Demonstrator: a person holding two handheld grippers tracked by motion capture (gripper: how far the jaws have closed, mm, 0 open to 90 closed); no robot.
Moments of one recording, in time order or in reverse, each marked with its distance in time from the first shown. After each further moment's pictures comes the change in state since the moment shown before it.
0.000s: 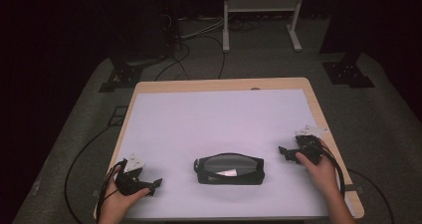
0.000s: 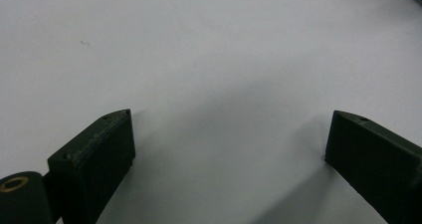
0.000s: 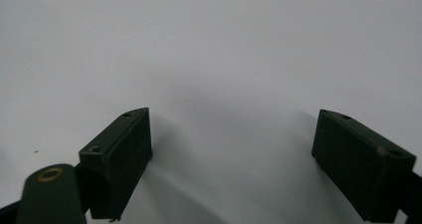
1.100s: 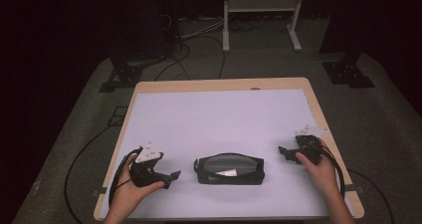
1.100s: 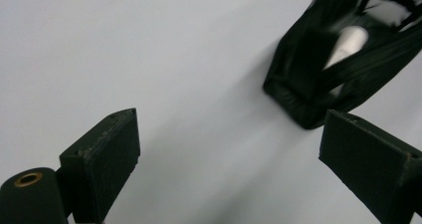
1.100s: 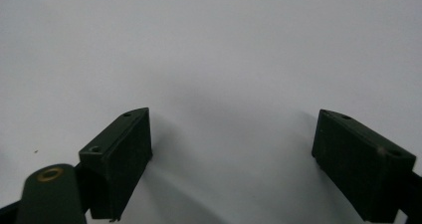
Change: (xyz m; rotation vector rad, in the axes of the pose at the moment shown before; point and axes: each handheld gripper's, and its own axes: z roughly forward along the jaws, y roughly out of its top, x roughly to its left) left arm -0.035 0.057 -0.015 -0.099 -0.150 0.077; right arm 0.000 0.000 0.000 0.001 0.001 0.002
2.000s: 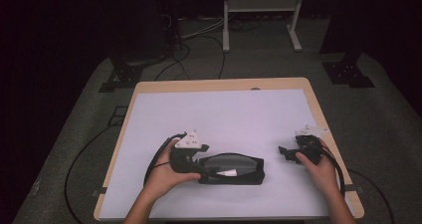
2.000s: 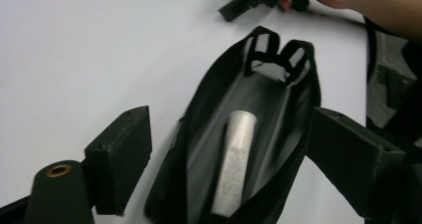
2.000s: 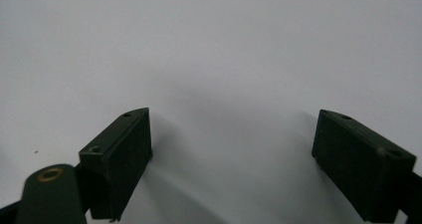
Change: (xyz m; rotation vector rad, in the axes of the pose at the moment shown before) left arm -0.052 0.082 0.050 -0.052 -0.317 0.180; right arm 0.000 0.000 0.000 0.000 0.002 0.002
